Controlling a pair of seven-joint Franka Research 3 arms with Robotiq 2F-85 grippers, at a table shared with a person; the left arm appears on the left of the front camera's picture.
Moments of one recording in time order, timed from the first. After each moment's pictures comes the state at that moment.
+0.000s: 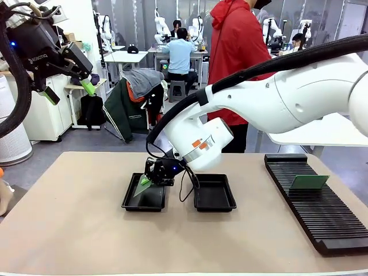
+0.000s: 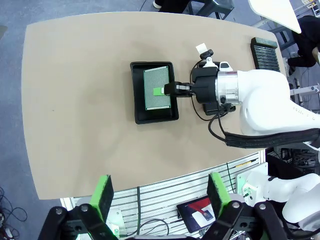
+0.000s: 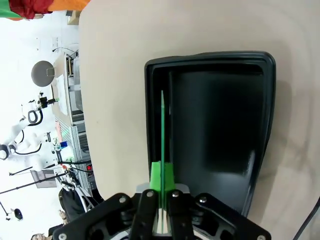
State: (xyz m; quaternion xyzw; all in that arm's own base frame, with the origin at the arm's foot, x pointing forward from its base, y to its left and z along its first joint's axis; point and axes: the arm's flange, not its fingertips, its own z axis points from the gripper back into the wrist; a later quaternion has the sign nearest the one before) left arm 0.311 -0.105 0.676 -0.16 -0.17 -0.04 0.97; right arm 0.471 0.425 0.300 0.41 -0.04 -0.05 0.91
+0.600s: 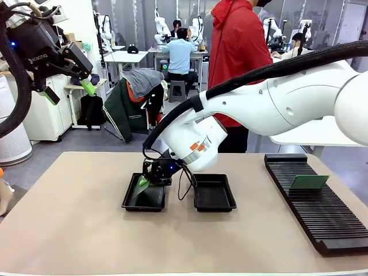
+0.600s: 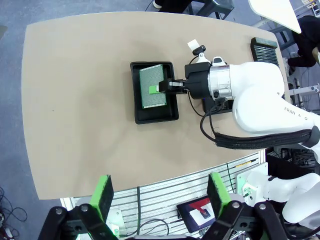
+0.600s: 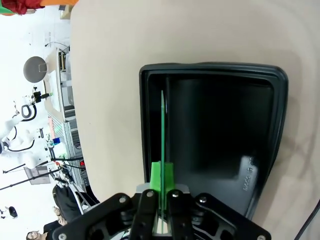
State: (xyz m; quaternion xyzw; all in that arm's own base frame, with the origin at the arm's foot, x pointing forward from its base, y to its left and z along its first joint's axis) left arm 0.311 -0.105 0.676 -0.16 -0.17 -0.04 0.97; right arm 0.485 0.438 0.295 0.39 -0.02 -0.04 0.92
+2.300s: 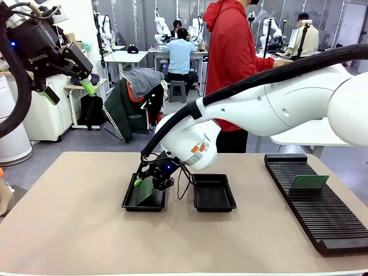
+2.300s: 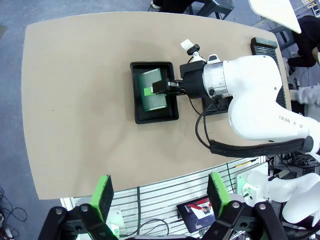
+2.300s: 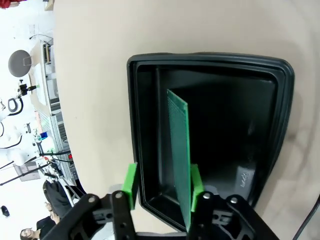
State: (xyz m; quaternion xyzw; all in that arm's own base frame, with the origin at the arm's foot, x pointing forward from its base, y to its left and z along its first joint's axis) left arm 0.311 -0.105 0.676 -0.16 -0.17 -0.04 0.97; right arm 0.489 0.448 0.297 0.35 0.00 -0.03 0.94
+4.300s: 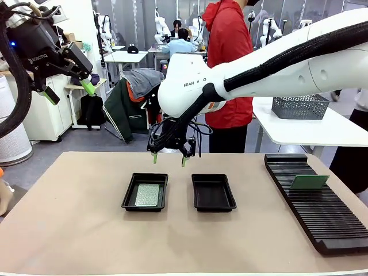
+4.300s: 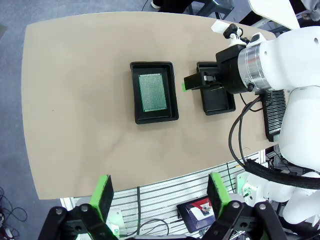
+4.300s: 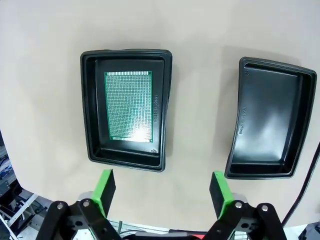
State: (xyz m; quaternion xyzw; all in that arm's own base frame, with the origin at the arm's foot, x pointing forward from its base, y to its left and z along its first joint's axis) left arm 0.311 -0.105 0.676 -0.16 -0.17 -0.04 0.97; right arm 0.479 0.437 0.435 0.08 -0.01 0.00 1.00
